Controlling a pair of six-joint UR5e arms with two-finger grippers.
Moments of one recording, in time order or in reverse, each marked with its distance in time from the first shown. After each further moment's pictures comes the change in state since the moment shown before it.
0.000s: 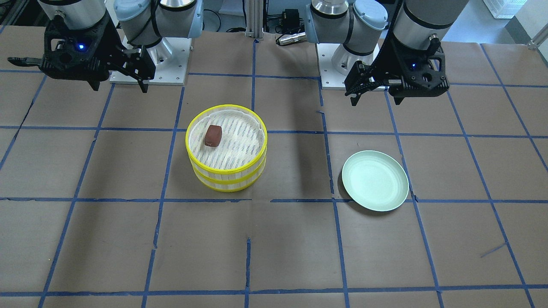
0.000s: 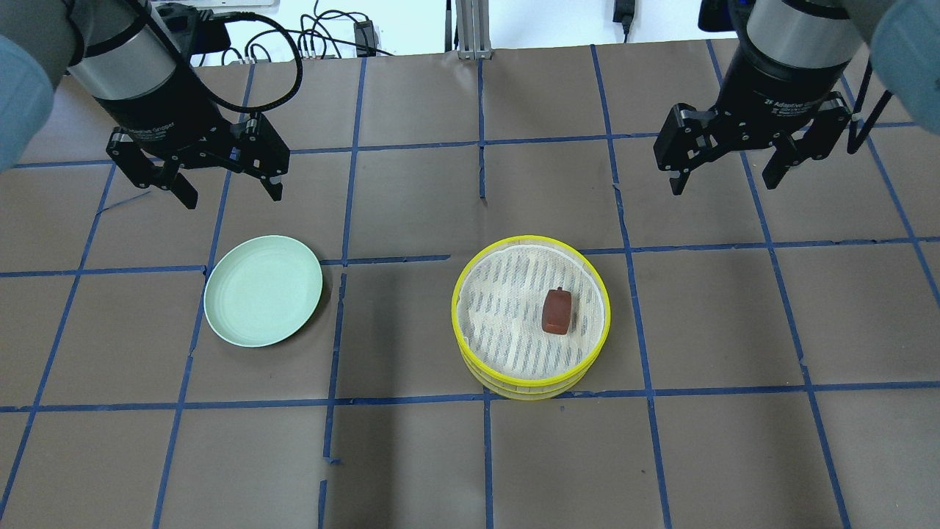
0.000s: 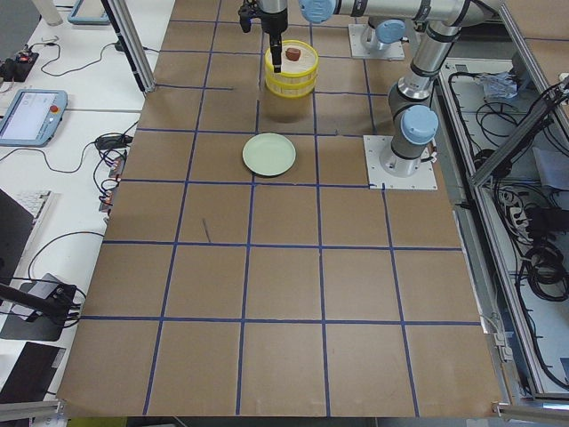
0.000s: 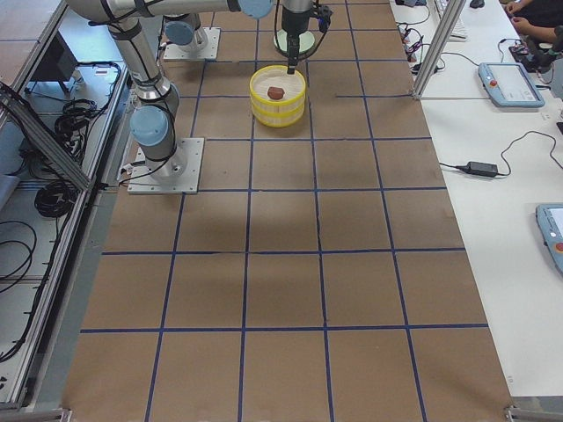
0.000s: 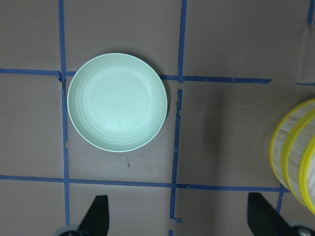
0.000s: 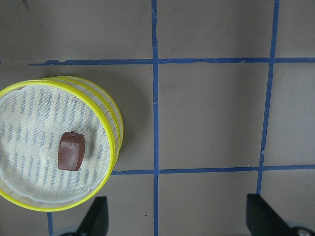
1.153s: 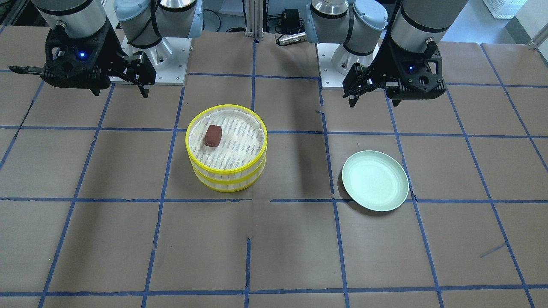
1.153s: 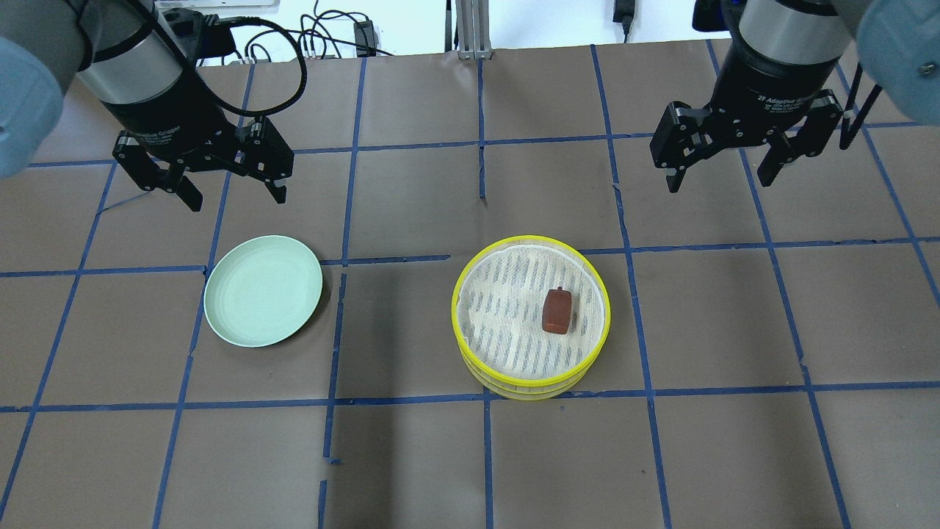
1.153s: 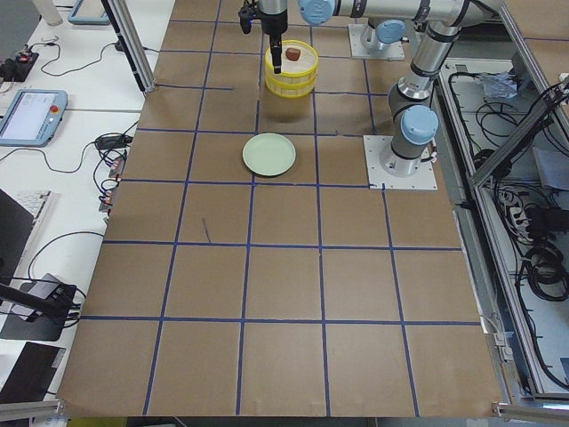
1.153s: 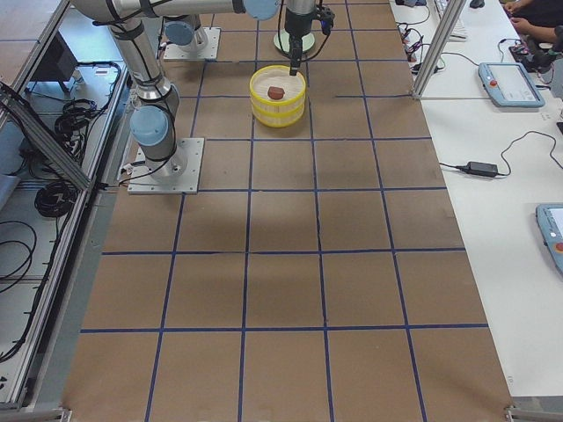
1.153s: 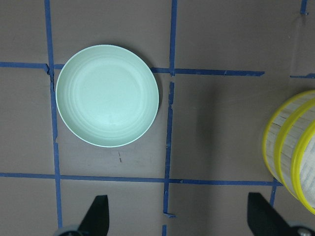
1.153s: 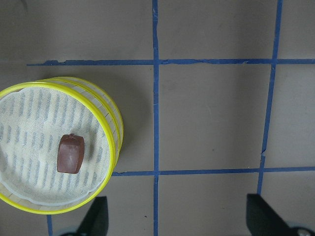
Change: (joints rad) left arm -0.003 -0.002 -0.010 0.009 -0.003 0.000; right arm 0.002 0.025 -0.013 0.002 0.000 0.000
